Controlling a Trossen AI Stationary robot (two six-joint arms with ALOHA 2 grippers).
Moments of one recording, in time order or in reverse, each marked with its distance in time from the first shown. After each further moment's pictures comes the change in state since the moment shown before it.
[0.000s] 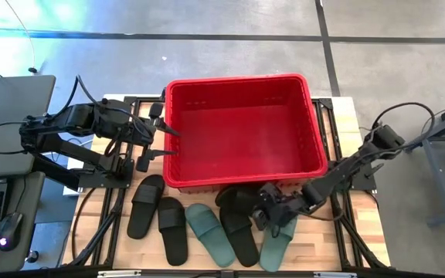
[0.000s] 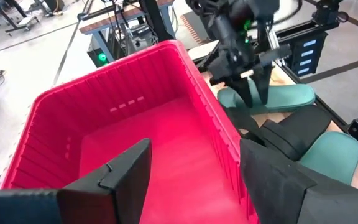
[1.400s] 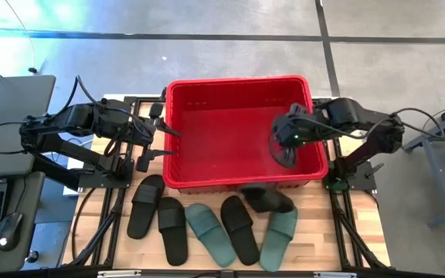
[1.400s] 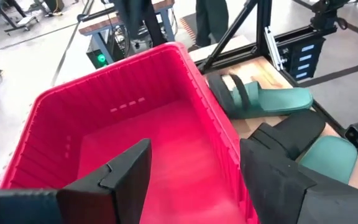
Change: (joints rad) left arm -0.001 0.000 0.000 0.010 0.003 -0.007; right arm -0.474 -0.001 0.993 -1.286 -0.129 -1.104
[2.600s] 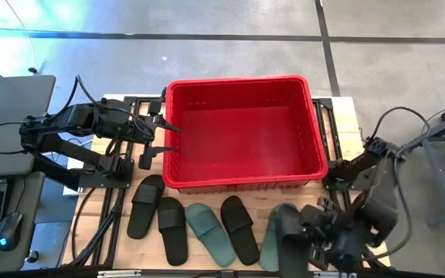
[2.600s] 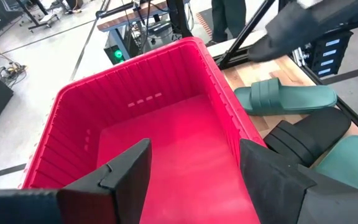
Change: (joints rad) left arm 0.001 0.000 0.000 0.002 -0.074 -0.002; right arm 0.814 0.150 0.008 0.080 0.075 1.012
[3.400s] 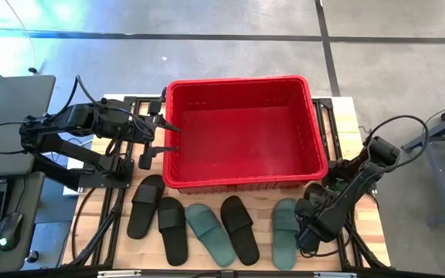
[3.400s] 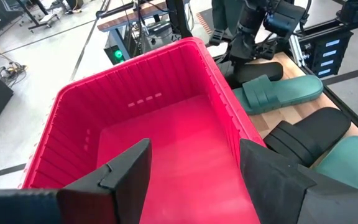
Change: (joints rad) left arm 0.000 0.000 0.000 0.001 0.000 -0.002; right arm -0.057 0.000 -0.858 0.096 -0.361 0.066
